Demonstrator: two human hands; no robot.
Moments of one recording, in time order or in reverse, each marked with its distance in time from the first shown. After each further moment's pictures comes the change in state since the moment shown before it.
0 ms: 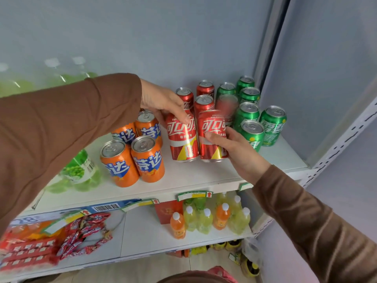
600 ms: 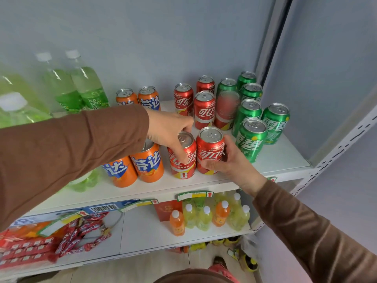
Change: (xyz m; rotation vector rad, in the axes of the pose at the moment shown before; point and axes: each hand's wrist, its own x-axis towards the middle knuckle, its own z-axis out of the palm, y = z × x) left_hand -0.004 -0.002 0.048 0.488 0.077 0.097; right_hand -0.013 0.031 -0.005 -0.237 -0.034 -0.076
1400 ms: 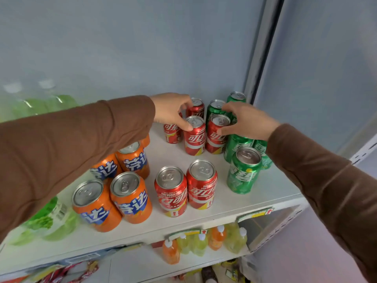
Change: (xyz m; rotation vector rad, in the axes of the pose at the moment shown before) left_hand 0.099 -0.037 -0.078 -0.104 0.286 0.028; right_hand 0.116 -0.105 -0.099 -1.123 0.053 -0.045
